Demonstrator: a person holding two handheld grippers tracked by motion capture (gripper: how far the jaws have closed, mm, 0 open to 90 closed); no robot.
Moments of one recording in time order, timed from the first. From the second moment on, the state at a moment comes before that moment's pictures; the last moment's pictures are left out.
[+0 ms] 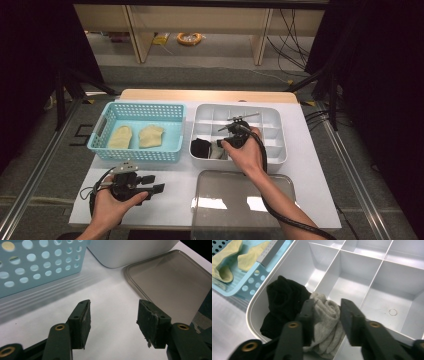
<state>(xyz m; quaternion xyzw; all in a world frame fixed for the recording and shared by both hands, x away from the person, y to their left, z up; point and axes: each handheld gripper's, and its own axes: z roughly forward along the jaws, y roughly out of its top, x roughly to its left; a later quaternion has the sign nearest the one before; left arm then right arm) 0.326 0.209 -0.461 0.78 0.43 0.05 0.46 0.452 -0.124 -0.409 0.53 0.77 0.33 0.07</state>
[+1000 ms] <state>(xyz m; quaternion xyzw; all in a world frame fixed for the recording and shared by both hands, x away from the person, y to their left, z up) 0.327 0.210 -0.462 0.77 0.43 0.05 0.46 0.446 -0.118 -0.418 0.51 0.80 0.32 0.10</state>
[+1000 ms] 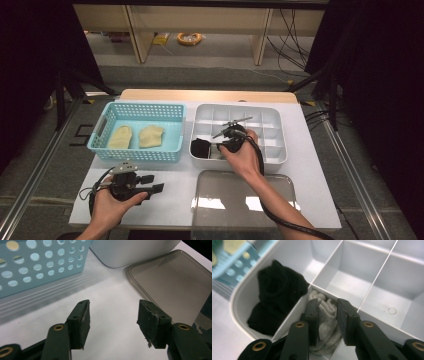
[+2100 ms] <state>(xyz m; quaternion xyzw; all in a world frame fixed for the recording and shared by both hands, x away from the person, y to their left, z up) 0.329 0.211 -0.461 0.77 0.43 0.04 0.47 0.400 -0.158 -0.415 0.52 0.75 0.40 0.08</state>
